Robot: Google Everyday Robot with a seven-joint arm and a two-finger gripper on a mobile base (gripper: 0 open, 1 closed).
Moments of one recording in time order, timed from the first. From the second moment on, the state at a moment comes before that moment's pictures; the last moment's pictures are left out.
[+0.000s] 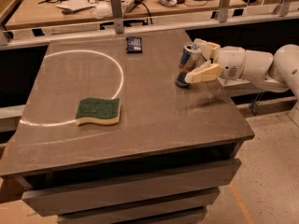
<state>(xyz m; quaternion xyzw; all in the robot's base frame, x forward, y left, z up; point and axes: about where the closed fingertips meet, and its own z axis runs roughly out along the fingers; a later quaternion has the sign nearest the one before) 0.651 -0.120 0.915 -0.43 0.57 0.41 0.57</state>
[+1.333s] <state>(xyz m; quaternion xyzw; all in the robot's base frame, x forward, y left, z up) 0.640 -0.186 0.928 -0.46 0.64 0.30 0.53</state>
